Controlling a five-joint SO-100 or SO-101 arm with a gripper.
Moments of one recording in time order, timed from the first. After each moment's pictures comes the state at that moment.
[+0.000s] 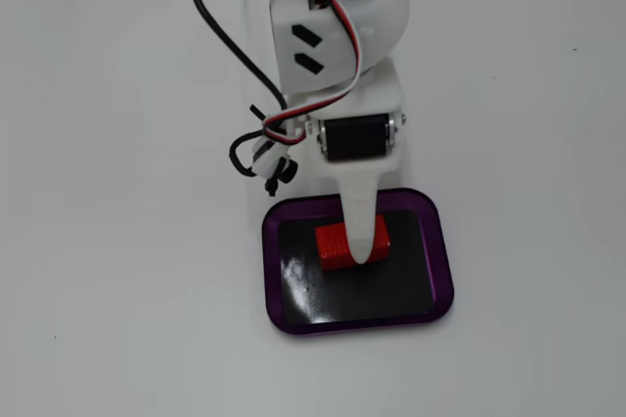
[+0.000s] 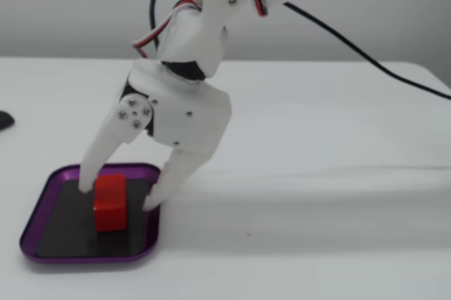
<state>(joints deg) -0.7 65.7 70.2 64.5 -9.7</state>
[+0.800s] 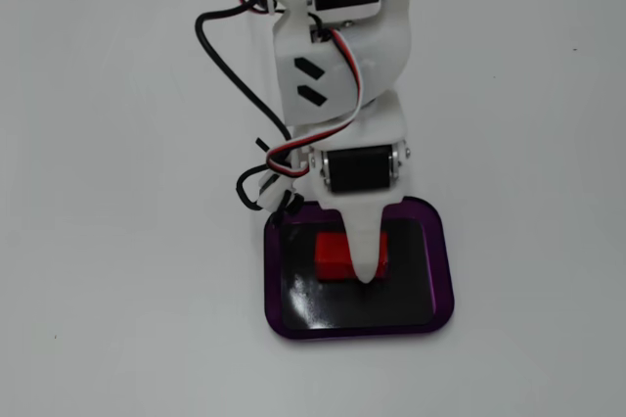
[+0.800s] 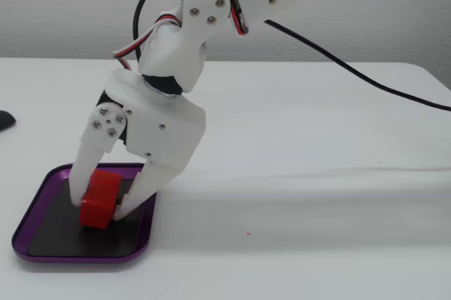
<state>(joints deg) -0.8 54.0 66.4 62.1 -9.7</state>
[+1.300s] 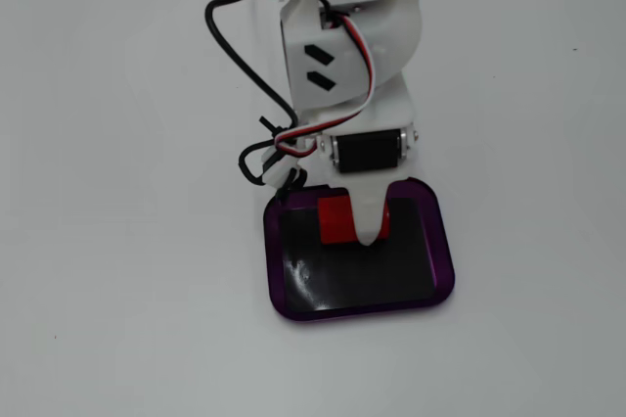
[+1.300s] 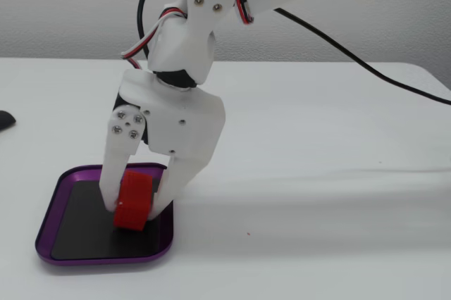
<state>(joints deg) -1.4 62.8 63.4 70.8 -9.8</state>
